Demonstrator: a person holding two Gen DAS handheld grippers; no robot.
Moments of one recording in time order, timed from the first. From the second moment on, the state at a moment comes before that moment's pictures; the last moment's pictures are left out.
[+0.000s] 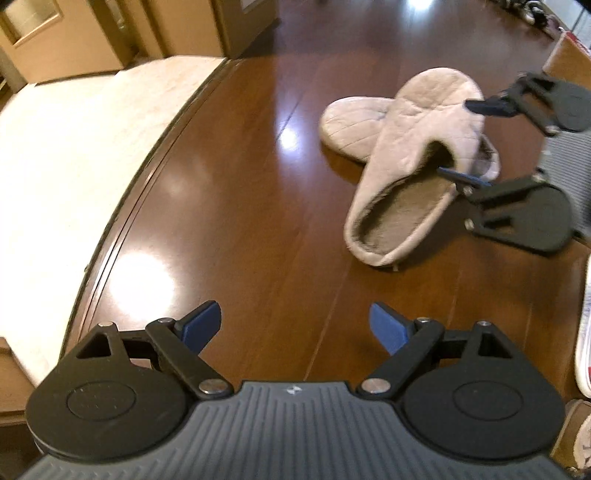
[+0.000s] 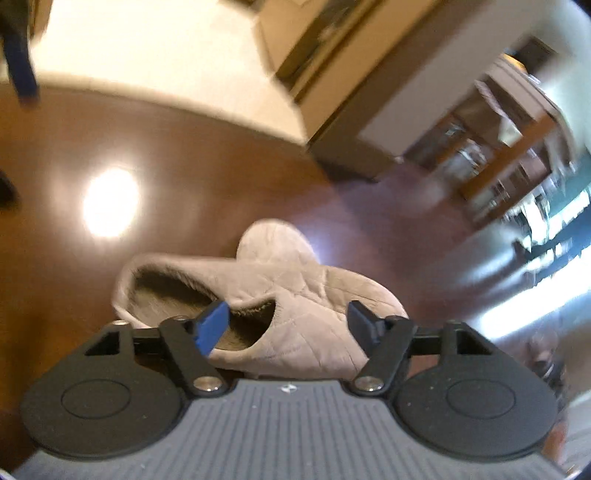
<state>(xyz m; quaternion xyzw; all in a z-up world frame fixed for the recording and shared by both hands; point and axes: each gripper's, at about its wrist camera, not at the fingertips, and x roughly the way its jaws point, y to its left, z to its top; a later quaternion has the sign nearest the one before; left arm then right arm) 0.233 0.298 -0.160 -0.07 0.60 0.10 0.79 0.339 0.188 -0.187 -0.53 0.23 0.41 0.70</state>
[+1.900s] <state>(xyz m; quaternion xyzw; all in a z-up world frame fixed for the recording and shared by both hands) 0.159 0.203 -0.160 0.02 0.61 0.00 0.79 0.177 -0.075 -0.155 -0.06 0.58 0.16 0.79</state>
